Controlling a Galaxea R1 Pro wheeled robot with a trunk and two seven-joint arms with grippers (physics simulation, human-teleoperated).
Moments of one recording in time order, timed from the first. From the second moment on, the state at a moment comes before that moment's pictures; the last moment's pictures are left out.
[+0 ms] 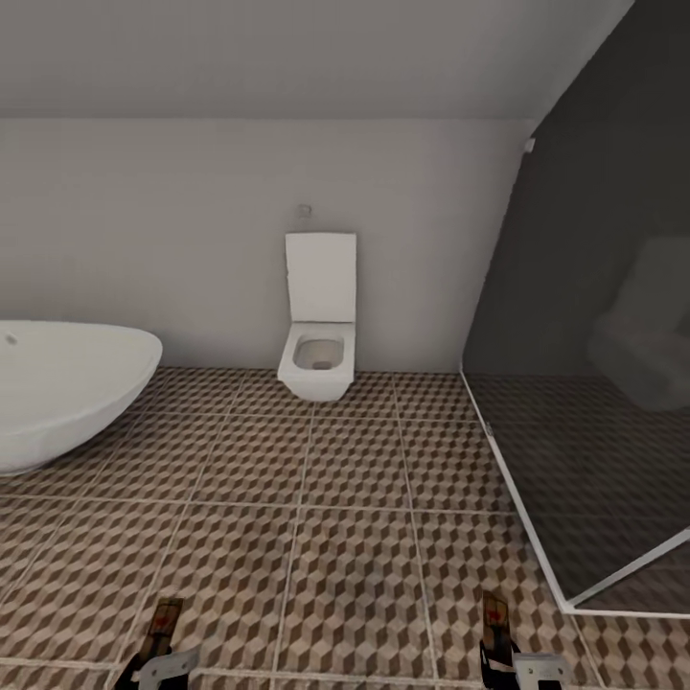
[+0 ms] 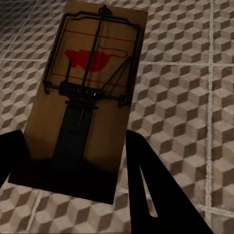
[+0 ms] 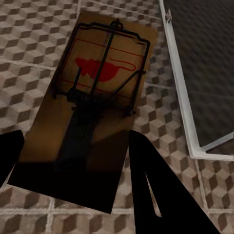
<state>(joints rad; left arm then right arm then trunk) -0.41 0.06 -0.38 0.08 0.40 -0.85 0.21 -0.22 -0.07 0.05 -0.34 0.12 -0.63 -0.26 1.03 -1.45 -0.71</state>
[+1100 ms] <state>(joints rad) -0.41 0.05 -0.38 0.08 0.40 -0.85 0.21 -0.22 -0.07 0.05 -0.34 0.12 -0.63 -0.26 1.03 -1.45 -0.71</state>
